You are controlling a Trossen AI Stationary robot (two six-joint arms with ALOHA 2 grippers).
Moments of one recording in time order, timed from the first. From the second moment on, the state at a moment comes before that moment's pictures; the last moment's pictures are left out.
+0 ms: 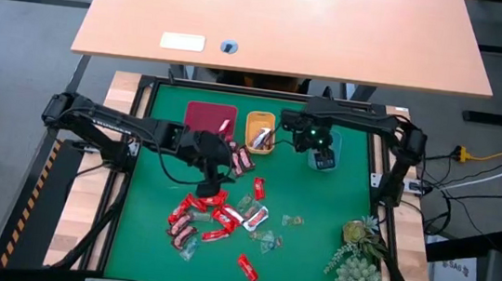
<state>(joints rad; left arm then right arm) -0.09 1.37 1.10 -0.44 -0.04 -0.22 -0.33 1.82 1.48 -1.56 0.04 -0.50</state>
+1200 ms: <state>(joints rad) -0.23 1.55 0.78 -0.21 -0.10 -0.34 -0.33 1.36 0.99 -0.79 -0.43 -0.26</state>
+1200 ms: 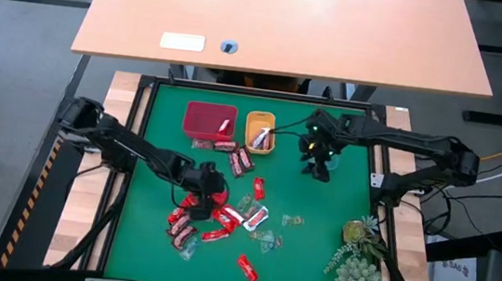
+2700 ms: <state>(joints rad) -0.23 1.64 0.79 -0.16 -0.11 -0.39 -0.12 1.36 0.99 -0.41 -0.36 -0.23</state>
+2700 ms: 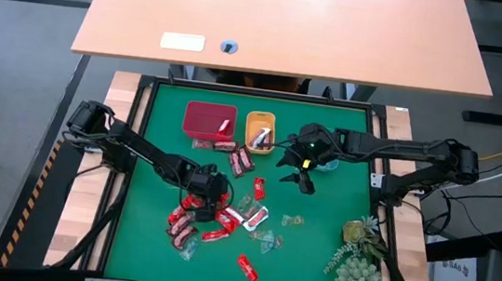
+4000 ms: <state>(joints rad) 0.13 1.64 1.22 -0.48 0.04 -0.14 -0.12 1.36 0.99 -0.41 -0.36 -0.23</state>
